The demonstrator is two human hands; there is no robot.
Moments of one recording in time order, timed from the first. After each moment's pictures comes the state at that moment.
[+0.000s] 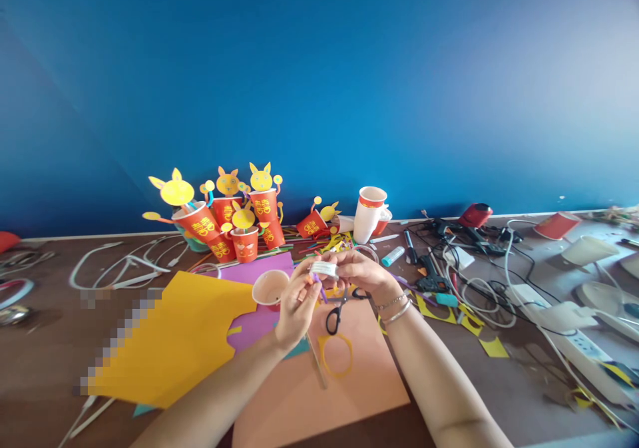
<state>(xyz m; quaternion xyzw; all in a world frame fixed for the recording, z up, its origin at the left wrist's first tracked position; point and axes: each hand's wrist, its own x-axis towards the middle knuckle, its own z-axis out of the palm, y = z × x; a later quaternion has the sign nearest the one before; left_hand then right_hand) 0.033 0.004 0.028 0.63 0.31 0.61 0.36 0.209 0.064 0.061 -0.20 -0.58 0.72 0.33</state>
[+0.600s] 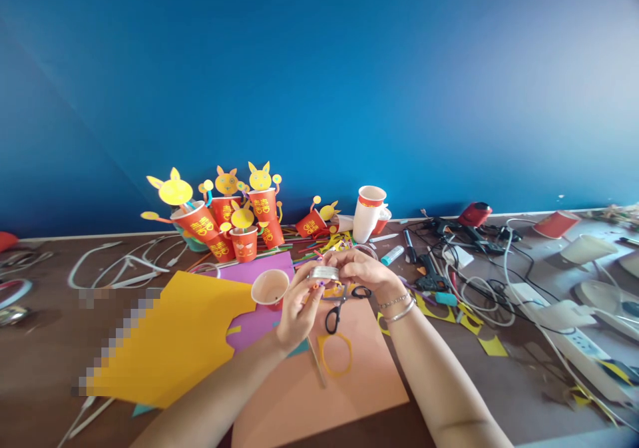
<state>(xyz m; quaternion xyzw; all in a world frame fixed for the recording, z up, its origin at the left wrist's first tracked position) 0.031 0.002 0.028 0.69 0.33 0.59 0.26 0.213 0.064 0.071 -0.20 -0.63 0.68 0.31</state>
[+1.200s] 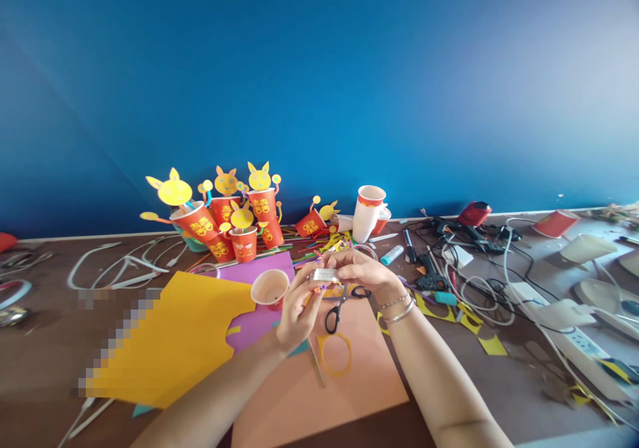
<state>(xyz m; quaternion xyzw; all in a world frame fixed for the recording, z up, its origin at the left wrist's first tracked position) 0.027 0.002 0.023 0.72 0.32 0.57 0.24 0.209 0.060 0.079 -0.19 -0.65 0.66 0.31</state>
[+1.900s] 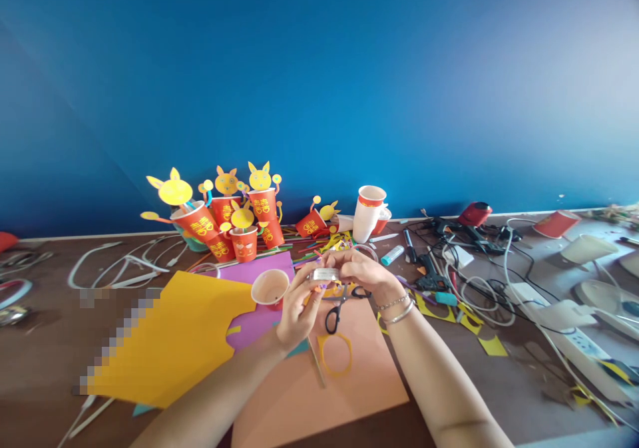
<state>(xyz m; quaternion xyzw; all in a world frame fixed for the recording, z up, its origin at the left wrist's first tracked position) 0.027 0.004 0.019 0.71 0.32 0.58 0.24 0.203 0.063 0.069 -0.23 -0.64 0.65 0.34</state>
